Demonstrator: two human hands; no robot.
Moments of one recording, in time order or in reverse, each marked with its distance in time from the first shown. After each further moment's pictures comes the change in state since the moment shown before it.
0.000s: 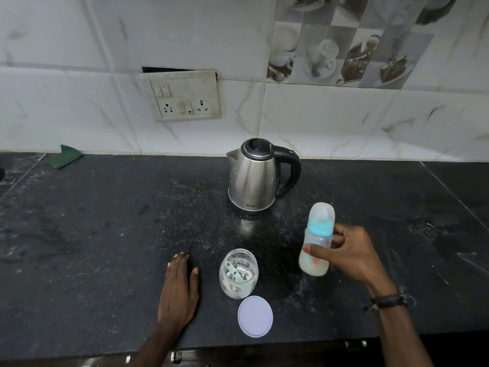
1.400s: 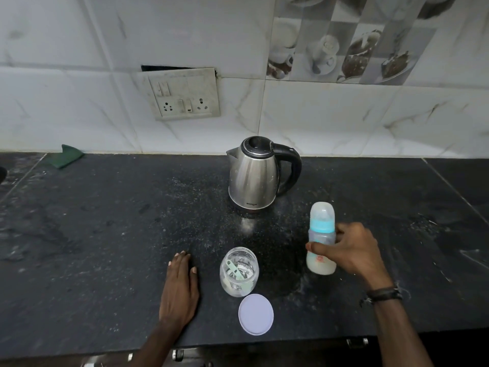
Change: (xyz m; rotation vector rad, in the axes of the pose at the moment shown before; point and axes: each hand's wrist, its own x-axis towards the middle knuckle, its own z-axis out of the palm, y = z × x) left_hand 0.000 -0.001 0.001 0.007 -0.006 0.018; right_hand -0.004 -0.020 -0.002 -0.291 0.054 0.188
